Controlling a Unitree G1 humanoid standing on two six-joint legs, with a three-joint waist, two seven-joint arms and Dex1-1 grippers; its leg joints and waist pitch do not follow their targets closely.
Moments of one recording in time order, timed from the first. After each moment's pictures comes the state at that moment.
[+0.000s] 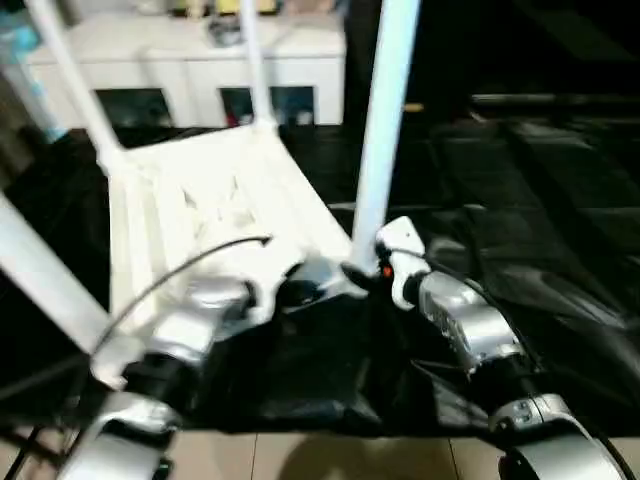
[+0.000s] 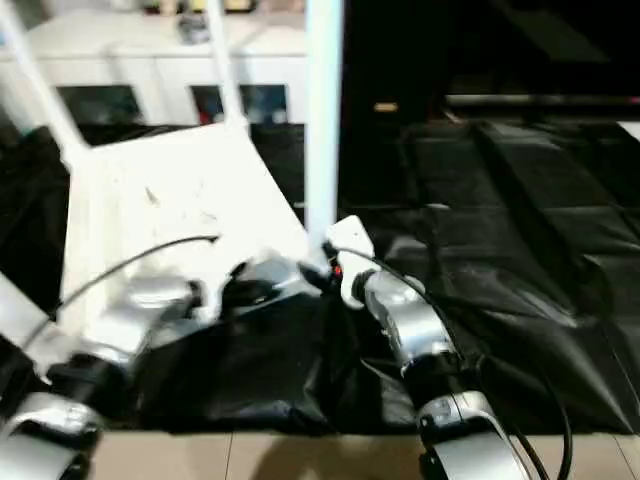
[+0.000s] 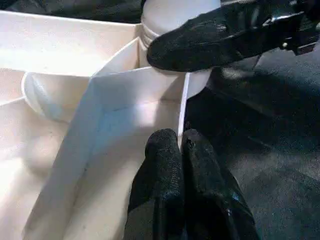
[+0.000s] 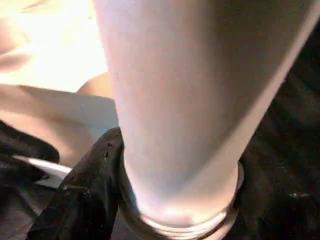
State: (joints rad) left arm -0.53 0.21 -0.22 0.57 0.00 0.25 -0.85; right arm -0.55 -0.11 0.12 0.63 0.03 0.24 0.53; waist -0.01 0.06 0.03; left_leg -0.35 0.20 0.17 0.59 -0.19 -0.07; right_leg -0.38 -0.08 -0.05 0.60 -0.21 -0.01
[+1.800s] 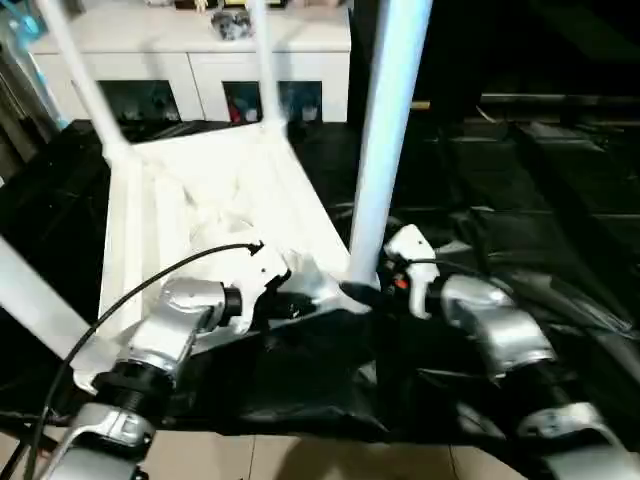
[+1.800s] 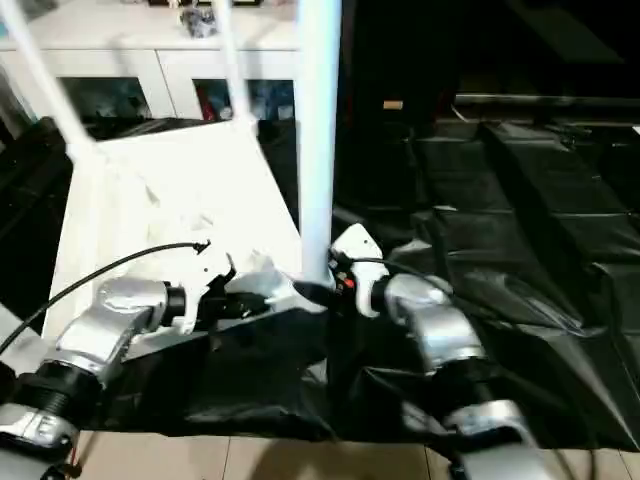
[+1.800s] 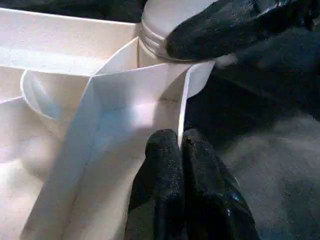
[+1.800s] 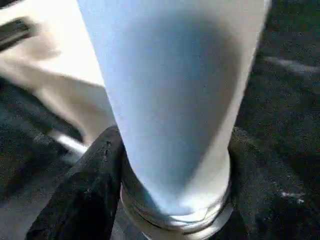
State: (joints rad) left arm -0.49 0.27 -0.19 0.51 0.00 0.26 -0.92; right arm -0.54 -0.12 0.14 0.61 0.03 0.21 0.64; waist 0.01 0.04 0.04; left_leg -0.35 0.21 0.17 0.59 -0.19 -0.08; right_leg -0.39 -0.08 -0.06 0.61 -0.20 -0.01
